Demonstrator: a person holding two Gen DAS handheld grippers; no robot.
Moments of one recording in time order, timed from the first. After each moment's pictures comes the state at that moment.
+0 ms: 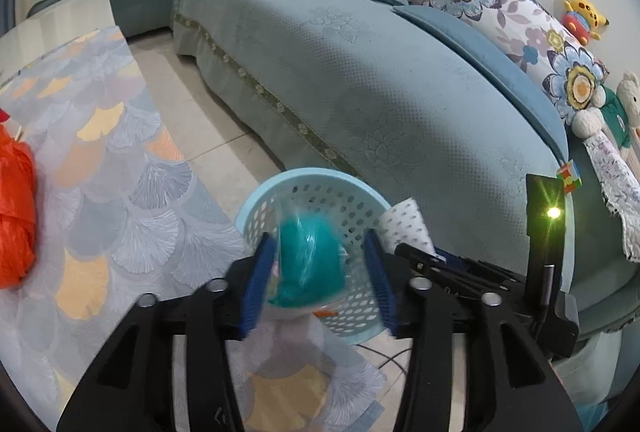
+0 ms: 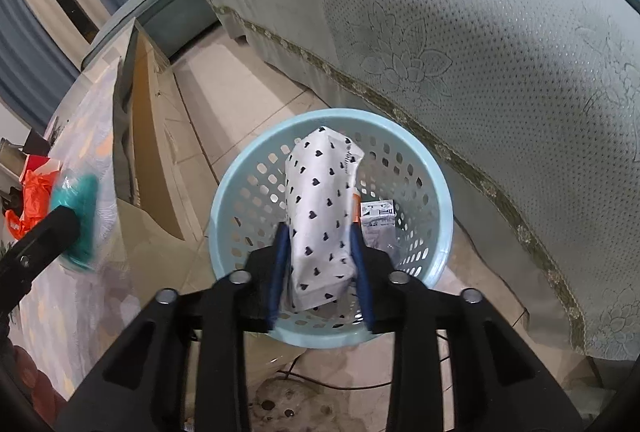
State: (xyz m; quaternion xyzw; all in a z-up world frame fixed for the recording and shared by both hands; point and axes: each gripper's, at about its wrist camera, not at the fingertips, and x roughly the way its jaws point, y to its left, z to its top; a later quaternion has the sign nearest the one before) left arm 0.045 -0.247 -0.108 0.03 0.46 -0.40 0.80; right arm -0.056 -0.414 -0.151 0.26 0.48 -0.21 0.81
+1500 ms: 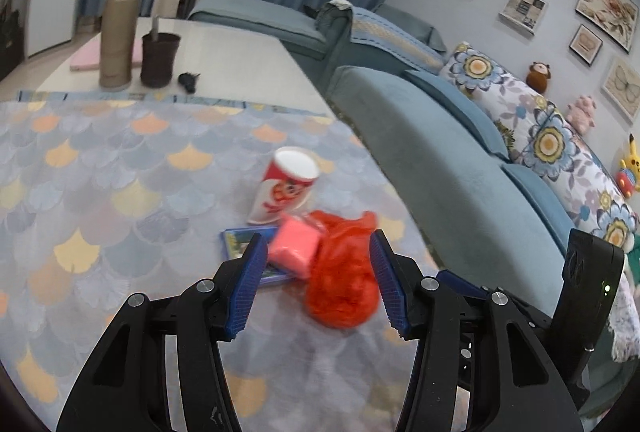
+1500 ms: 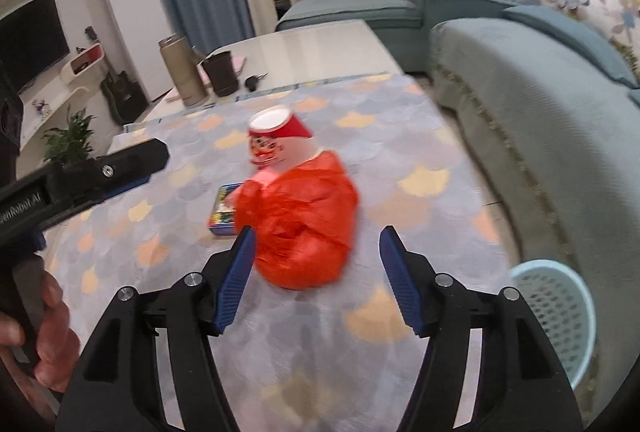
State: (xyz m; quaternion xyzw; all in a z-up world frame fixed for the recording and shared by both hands) left arm 0.129 0.033 -0.034 -0.13 0.37 -0.23 0.89; right arm 0.090 -0.134 -0.053 0.08 0.41 0.05 0.91
